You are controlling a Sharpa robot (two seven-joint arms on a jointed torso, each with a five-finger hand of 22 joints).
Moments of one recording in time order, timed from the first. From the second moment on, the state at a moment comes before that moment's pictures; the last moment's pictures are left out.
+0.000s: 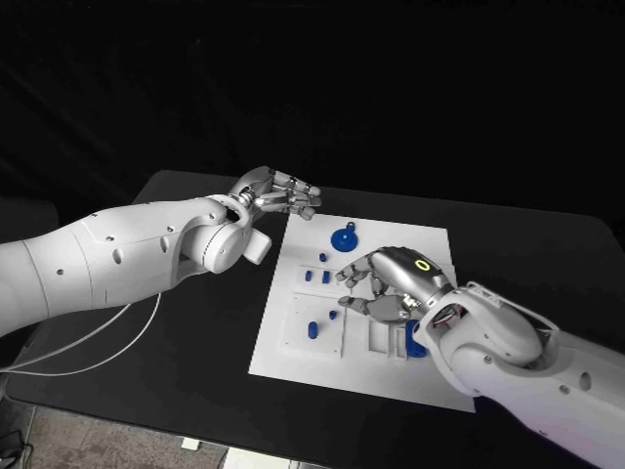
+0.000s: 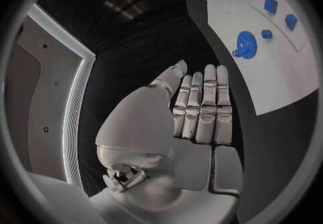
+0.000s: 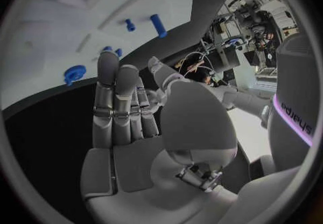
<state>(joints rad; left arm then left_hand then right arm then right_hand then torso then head) 1.34 -0.75 -0.13 1.33 -0.27 -0.31 0.23 1.38 -0.01 0.18 -0.17 0.22 1.10 0.13 0.07 0.06 1.16 0.11 0.06 0.06 1.26 0.08 0.06 0.07 0.08 1.04 0.05 0.08 0.80 0.86 -0.74 0.24 1.71 -1.78 -0.39 -0.17 1.31 -0.18 0.37 -0.02 0.06 1.11 0.10 0.06 0.06 1.31 0.04 0.06 0.06 1.44 -0.05 0.88 0.58 0.16 1.47 -0.06 0.45 0.92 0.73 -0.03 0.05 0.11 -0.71</state>
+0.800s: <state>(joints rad) 1.33 -0.76 -0.15 1.31 -0.27 -0.29 0.23 1.37 -0.01 0.18 -0.17 0.22 1.10 0.13 0.07 0.06 1.16 0.11 0.06 0.06 1.26 0.08 0.06 0.07 0.08 1.05 0.06 0.08 0.78 0.87 -0.98 0.32 1.70 -1.19 -0.05 -0.55 1.14 -0.15 0.30 0.13 0.05 1.16 0.06 0.06 0.08 1.37 -0.04 0.84 1.12 1.43 -0.10 1.08 0.89 0.08 1.47 -0.12 0.74 1.17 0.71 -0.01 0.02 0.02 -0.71</state>
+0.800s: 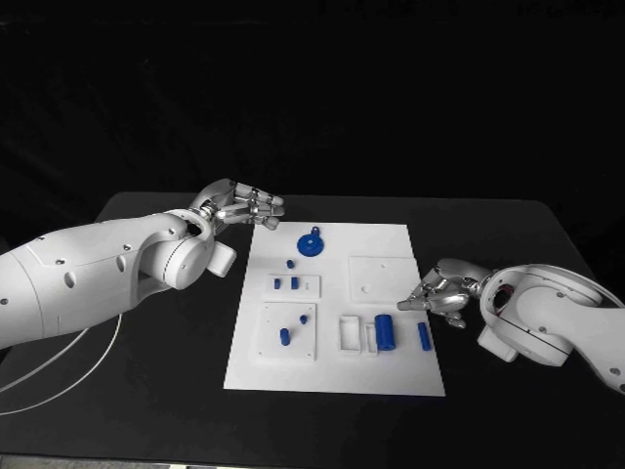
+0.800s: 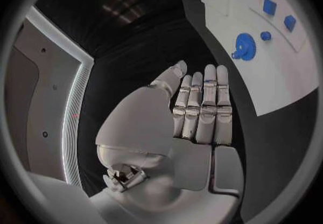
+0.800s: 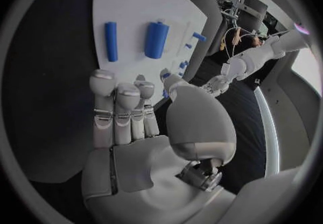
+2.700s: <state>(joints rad) 1.33 -0.76 -0.16 1.31 -0.26 -0.27 0.22 1.37 -0.01 0.17 -0.16 0.22 1.10 0.13 0.07 0.06 1.16 0.12 0.06 0.06 1.26 0.08 0.06 0.07 0.08 1.05 0.06 0.08 0.73 0.88 -0.87 0.21 1.69 -1.03 -0.12 -0.65 1.07 -0.12 0.33 0.10 0.05 1.19 0.05 0.06 0.12 1.39 -0.04 0.88 1.17 1.44 -0.09 1.11 1.03 0.08 1.47 -0.12 0.77 1.29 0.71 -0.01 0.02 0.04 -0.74</state>
